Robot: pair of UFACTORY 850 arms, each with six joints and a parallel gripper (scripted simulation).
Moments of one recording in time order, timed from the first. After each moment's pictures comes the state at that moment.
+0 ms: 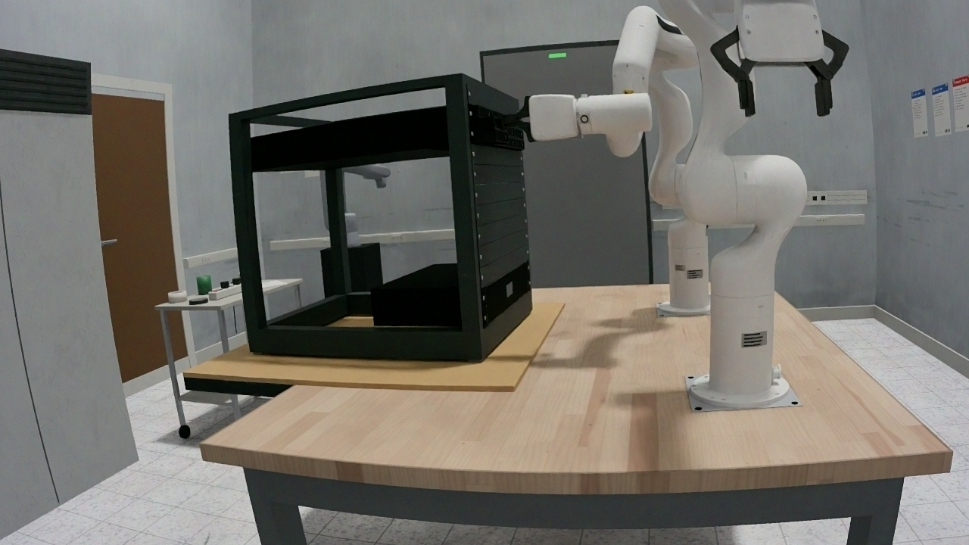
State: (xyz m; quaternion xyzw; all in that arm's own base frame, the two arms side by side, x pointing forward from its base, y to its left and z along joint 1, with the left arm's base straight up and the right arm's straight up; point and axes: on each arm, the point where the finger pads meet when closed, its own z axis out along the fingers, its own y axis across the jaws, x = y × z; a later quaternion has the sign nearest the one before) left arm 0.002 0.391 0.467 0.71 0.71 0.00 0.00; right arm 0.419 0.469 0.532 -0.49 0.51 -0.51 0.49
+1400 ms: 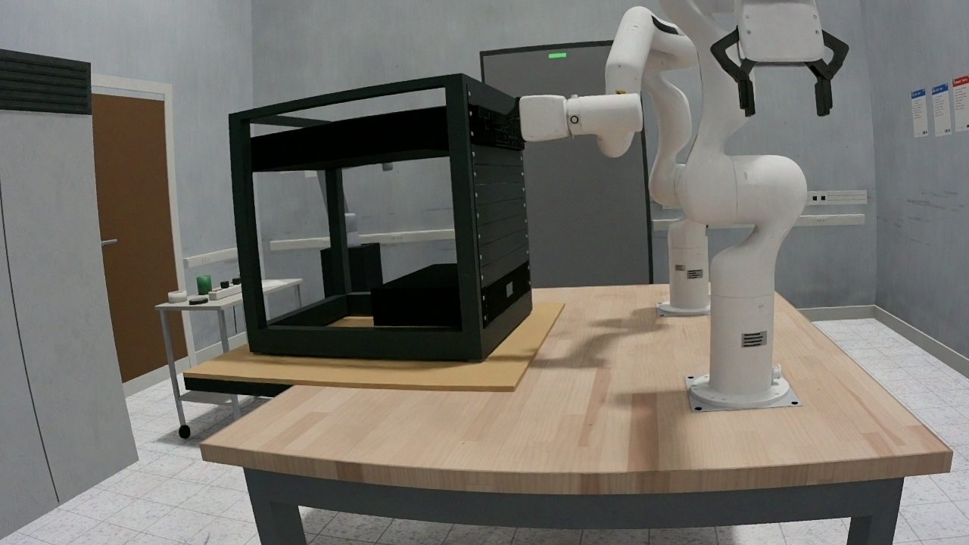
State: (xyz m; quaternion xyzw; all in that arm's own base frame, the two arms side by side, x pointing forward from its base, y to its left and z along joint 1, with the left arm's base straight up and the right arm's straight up) left arm 0.002 0.391 0.467 0.71 0.71 0.00 0.00; right arm 0.440 0.468 0.532 -0.49 0.51 -0.51 0.49
